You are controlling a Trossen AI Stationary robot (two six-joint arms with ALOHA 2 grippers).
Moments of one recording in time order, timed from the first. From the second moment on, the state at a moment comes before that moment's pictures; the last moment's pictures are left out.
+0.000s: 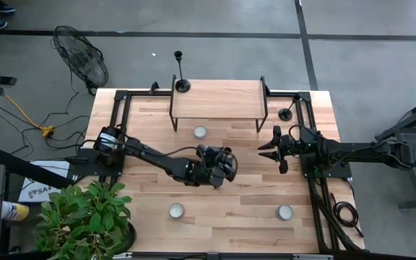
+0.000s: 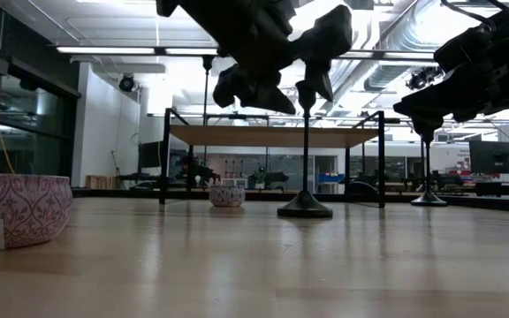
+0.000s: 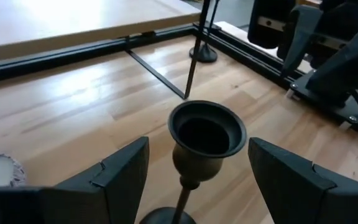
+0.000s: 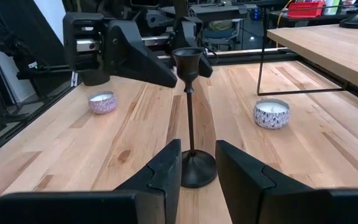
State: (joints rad) left arm -0.25 1.97 1.37 0.01 -0.94 -0.73; right arm -0.23 0.52 0.01 0.38 -0.29 0.04
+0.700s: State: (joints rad) left arm -0.25 1.97 1.37 0.05 -0.95 -0.73; right arm -0.23 0.52 0.01 0.38 -0.29 0.04
